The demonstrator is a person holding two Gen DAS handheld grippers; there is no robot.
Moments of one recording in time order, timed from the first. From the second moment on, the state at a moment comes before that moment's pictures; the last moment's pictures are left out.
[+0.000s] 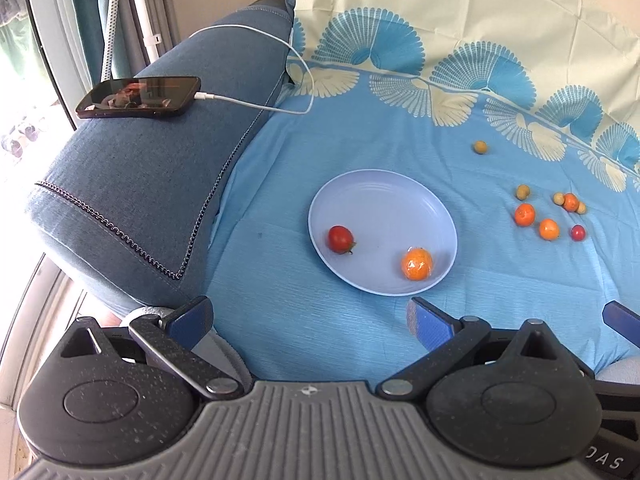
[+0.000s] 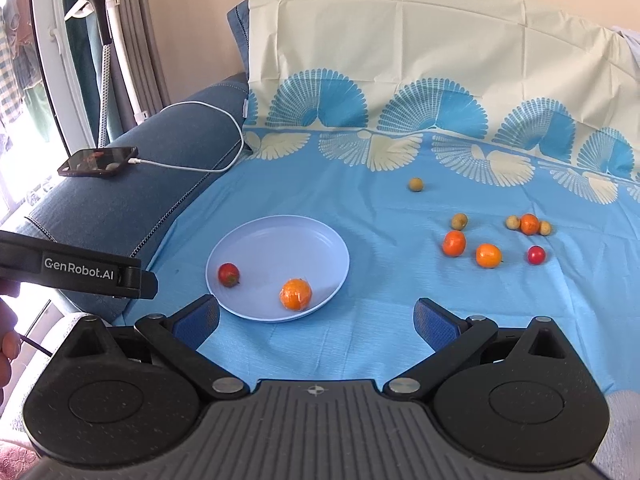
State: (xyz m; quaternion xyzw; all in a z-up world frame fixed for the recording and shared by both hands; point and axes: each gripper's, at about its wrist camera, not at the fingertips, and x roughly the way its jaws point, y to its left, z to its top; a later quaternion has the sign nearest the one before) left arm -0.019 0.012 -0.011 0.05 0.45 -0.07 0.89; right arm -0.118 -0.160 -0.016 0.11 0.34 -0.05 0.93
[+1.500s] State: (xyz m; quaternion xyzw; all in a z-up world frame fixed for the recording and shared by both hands) left arm -0.017 0.010 -0.011 0.05 0.46 -0.08 0.88; right arm -0.114 -0.158 -0.020 0.11 0.35 -0.04 0.93
